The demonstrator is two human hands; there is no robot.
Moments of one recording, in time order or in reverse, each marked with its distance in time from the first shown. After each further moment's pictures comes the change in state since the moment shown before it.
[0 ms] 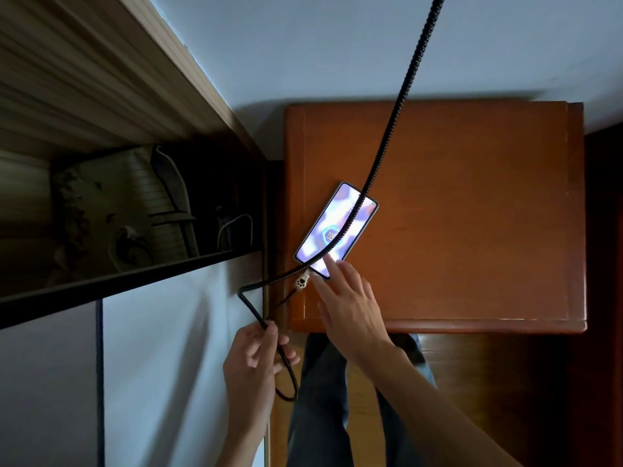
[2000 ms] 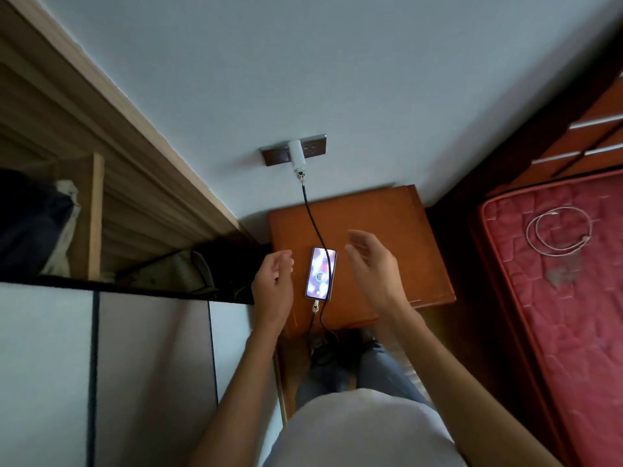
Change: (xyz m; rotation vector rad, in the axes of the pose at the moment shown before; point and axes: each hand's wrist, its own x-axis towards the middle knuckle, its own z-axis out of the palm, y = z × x) left_hand -0.135 0.253 0.055 0.384 -0.219 0.435; right_hand -0.150 -0.072 -0.282 0.875 0.578 0.345
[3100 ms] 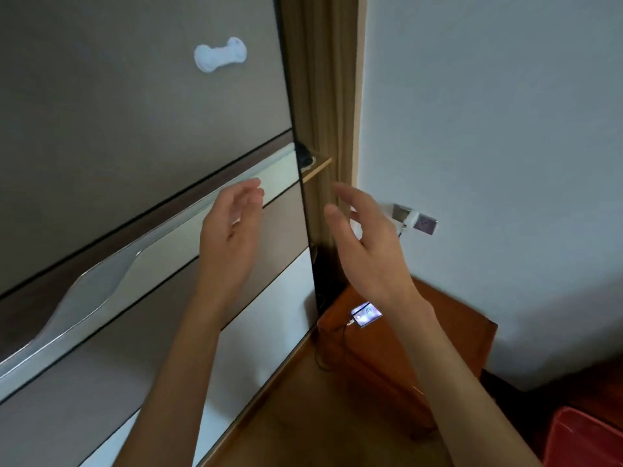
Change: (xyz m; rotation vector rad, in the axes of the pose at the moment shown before) left_hand -0.414 0.175 -0.027 -0.172 0.944 0.399; right_hand -0.241 -0.142 -0.188 0.053 -0.678 -1.005
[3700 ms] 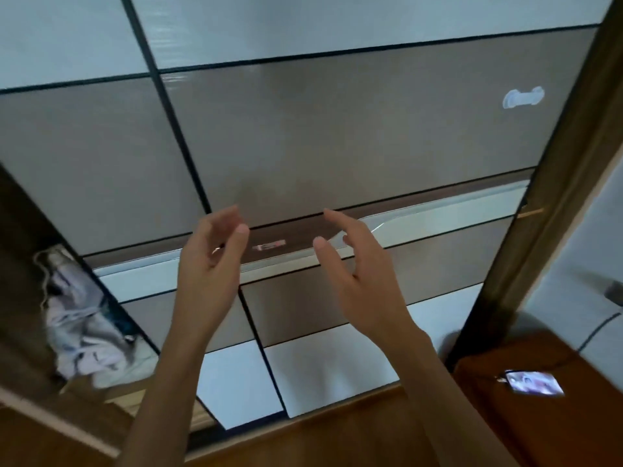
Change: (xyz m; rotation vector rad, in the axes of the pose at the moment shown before) left_hand -0.220 0.049 -0.341 0.229 0.615 -0.001; right_hand -0.180 -0.215 0.206 0.278 -0.489 -0.303
